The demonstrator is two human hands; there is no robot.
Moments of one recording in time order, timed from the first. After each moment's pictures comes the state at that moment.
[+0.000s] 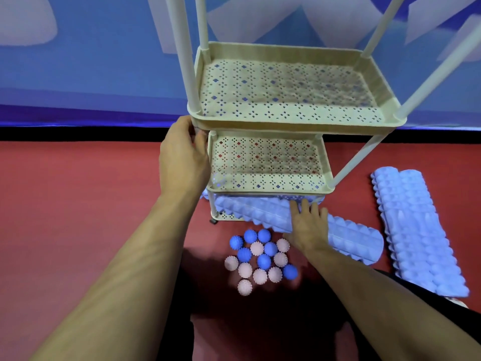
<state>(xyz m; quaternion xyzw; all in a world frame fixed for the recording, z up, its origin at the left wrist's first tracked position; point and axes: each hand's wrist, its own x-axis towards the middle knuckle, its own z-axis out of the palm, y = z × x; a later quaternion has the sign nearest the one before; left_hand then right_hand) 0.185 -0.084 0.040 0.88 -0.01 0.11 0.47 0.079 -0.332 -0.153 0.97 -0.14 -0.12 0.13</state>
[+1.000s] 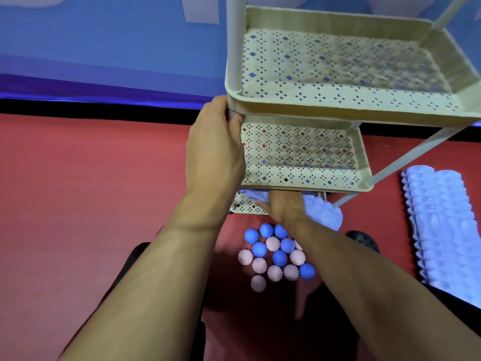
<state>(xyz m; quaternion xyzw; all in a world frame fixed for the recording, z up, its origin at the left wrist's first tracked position) 0.180 -0.087 0.039 0.87 -0.02 0.10 0.48 0.167 -0.263 -0.177 0.99 -0.04 -0.13 -0.07</state>
